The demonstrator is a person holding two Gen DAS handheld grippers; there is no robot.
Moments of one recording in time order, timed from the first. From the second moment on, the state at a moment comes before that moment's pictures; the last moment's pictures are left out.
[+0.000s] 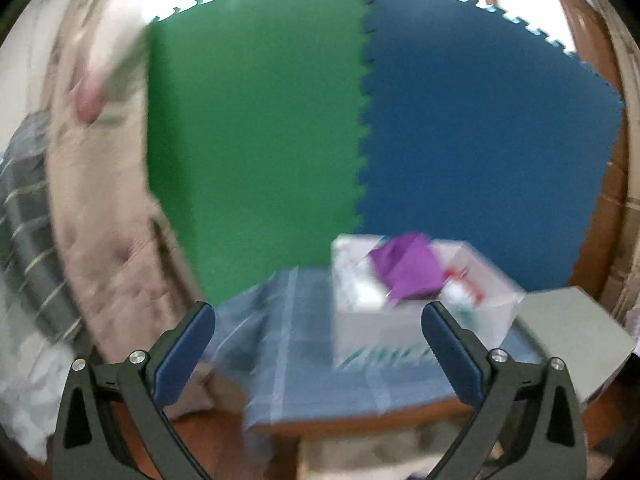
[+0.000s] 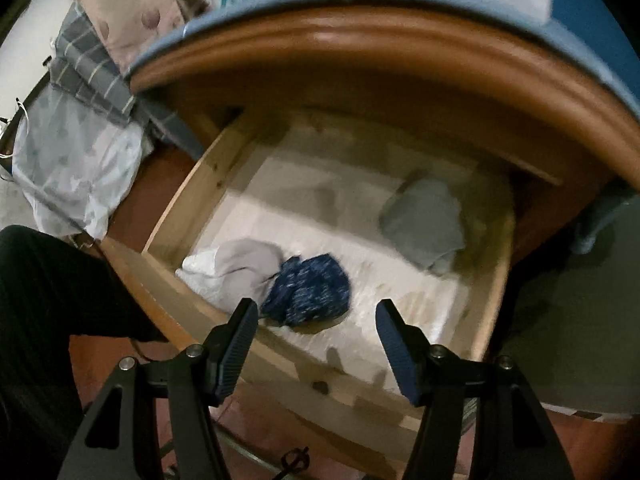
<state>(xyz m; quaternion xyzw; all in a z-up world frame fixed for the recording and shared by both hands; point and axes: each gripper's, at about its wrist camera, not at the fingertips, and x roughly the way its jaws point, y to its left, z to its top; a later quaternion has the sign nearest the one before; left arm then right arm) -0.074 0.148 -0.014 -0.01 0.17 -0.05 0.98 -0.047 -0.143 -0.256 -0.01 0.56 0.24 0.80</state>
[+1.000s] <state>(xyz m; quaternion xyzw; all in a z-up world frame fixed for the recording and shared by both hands) -0.061 0.216 -0.106 -0.10 0.27 -0.05 0.95 0.011 0.005 -0.325 -0.13 0.67 0.26 0.68</state>
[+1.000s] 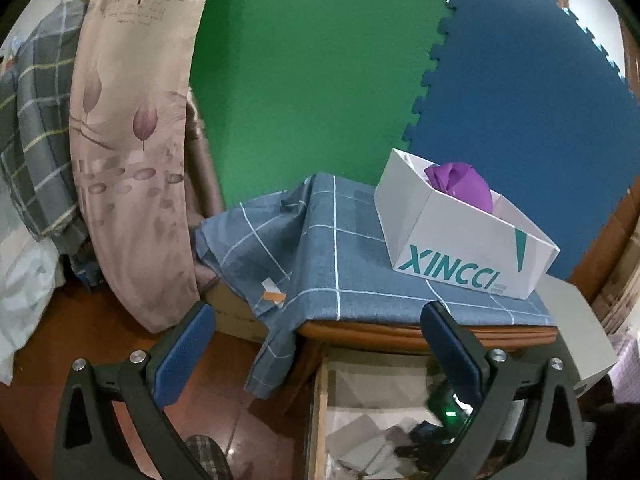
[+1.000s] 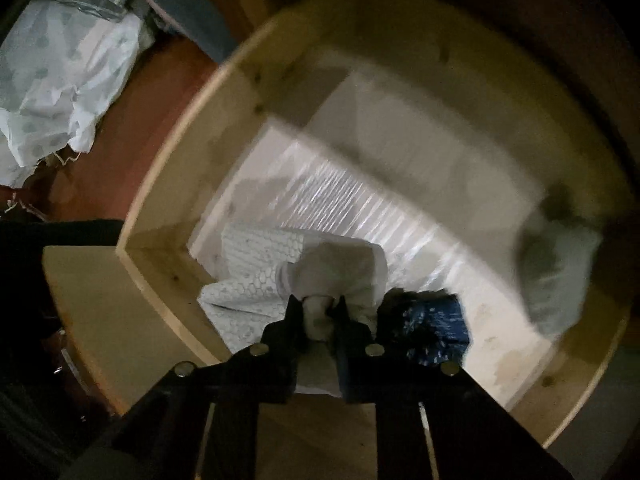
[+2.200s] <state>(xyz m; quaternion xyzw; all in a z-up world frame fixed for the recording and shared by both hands) -0.052 0.187 -0.120 -0.02 0.29 -0.03 0.96 -0.027 -0.109 0.054 -0.05 0.29 0.10 0.95</state>
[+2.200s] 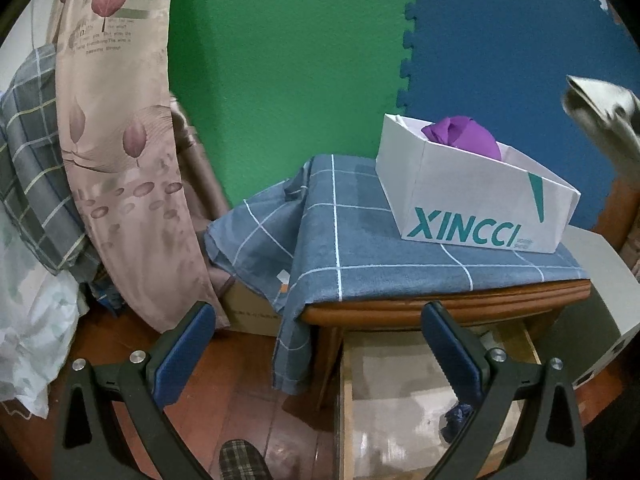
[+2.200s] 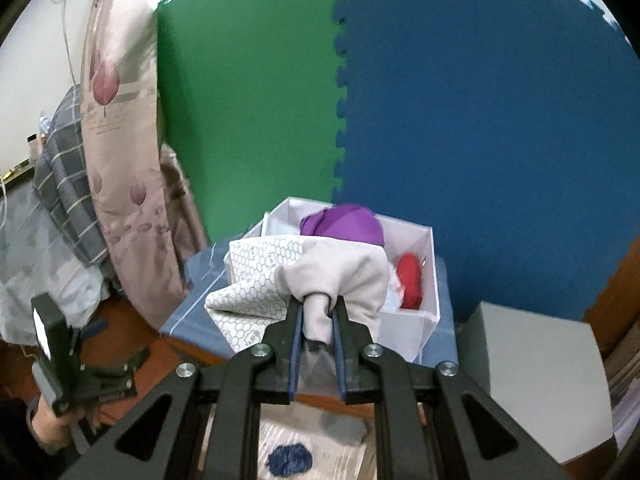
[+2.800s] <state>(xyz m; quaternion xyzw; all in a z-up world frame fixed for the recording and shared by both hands) -0.055 0.183 -0.117 -0.01 0.29 -0.05 0.96 0.031 -0.103 0.088 -0.08 0.27 0.03 0.96</state>
